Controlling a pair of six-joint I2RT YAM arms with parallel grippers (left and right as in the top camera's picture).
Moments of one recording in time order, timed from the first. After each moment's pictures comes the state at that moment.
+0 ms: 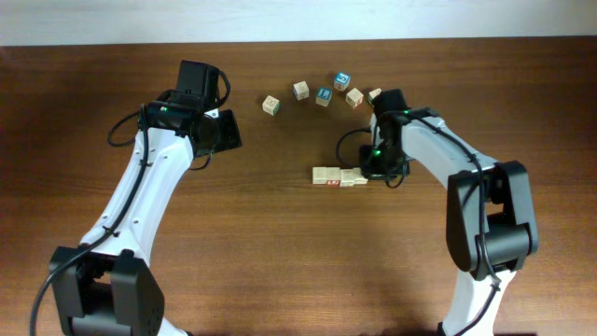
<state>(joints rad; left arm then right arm) -0.18 1.73 1.47 -0.87 0.00 -0.39 0.22 2.07 1.42 -0.83 -0.15 0.21</state>
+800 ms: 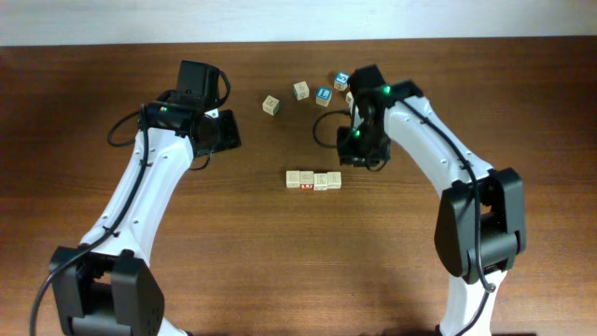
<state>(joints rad) -0.18 1.73 1.47 -0.87 -0.01 -0.39 0.32 2.08 1.73 -1.12 -0.23 0.34</state>
